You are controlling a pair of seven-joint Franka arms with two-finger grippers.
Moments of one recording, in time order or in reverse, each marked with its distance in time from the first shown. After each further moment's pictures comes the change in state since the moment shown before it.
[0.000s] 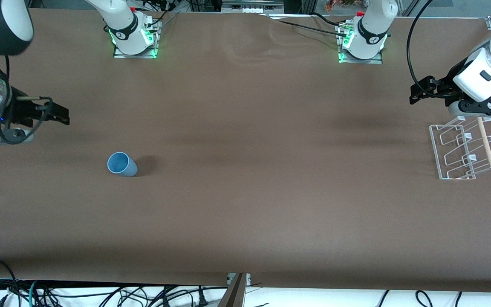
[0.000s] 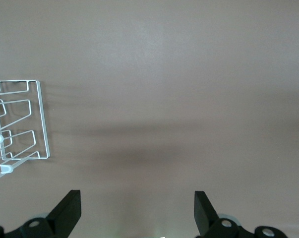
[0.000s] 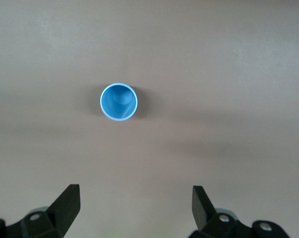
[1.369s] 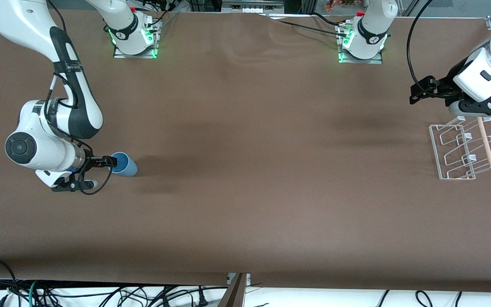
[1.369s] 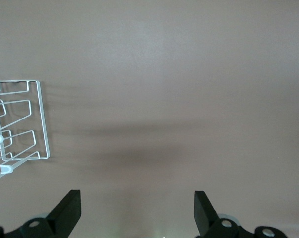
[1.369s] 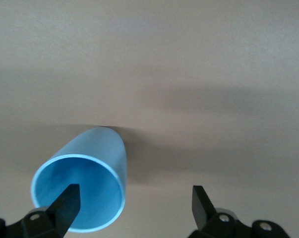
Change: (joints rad) left arm 0.000 0.000 0.000 0.001 0.000 0.000 0.000; right arm -0.017 0.312 0.000 -0.207 0.046 0.477 0.000
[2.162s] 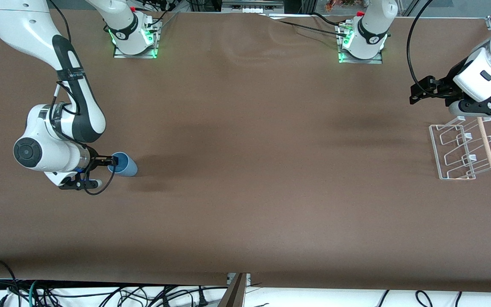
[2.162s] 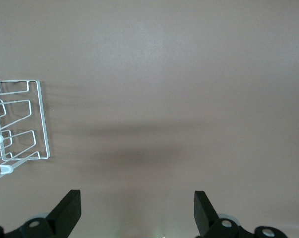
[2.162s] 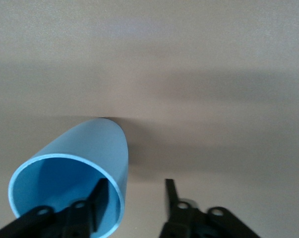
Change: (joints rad) left arm 0.000 0.000 0.000 0.000 0.000 0.000 0.000; right arm -0.005 0.024 0.000 -0.027 0.050 0.004 0.003
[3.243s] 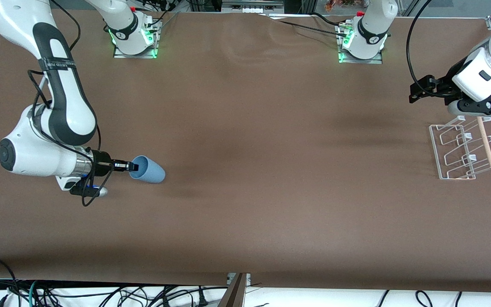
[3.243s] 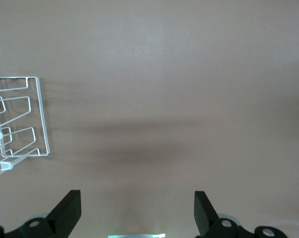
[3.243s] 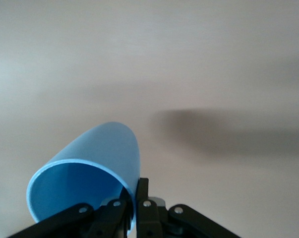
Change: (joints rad) left arm 0.000 0.000 -0.001 0.000 0.000 -0.015 0.000; right arm 0.030 0.001 0.056 0.196 0.475 -0.151 0.068
